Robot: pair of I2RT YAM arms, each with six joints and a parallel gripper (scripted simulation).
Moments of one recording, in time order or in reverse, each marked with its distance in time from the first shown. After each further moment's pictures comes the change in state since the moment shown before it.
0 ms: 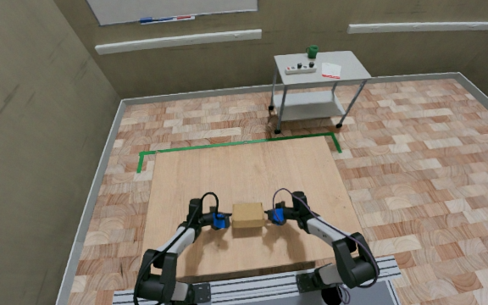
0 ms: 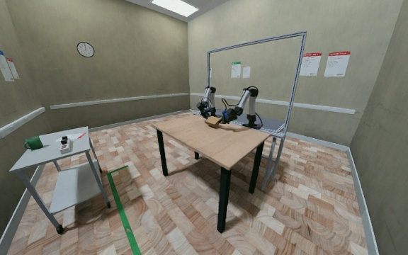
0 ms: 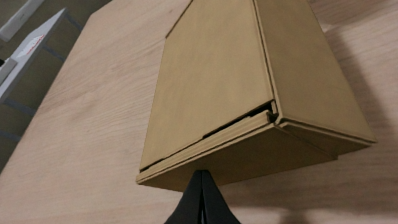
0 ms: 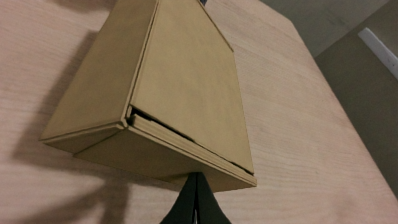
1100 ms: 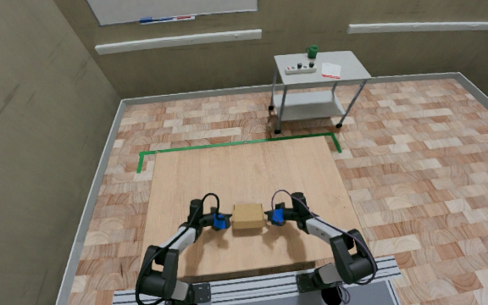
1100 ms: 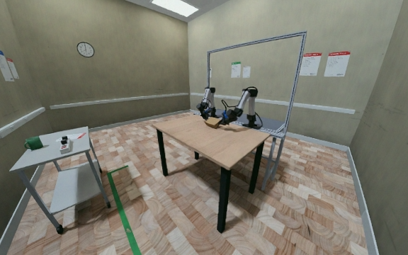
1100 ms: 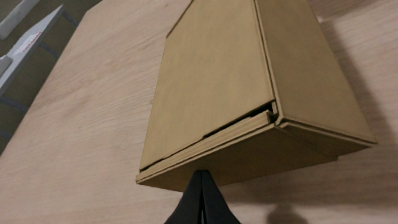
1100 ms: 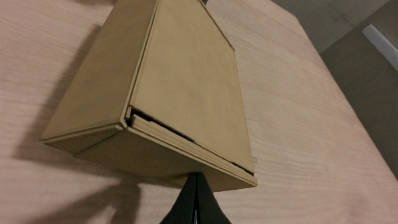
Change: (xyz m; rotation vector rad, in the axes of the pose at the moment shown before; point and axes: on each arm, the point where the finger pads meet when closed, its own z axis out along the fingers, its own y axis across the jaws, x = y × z) left arm 0.009 -0.006 0.005 0.004 0.002 -0.004; right arm 0.009 0.007 0.005 -0.005 0.005 0.005
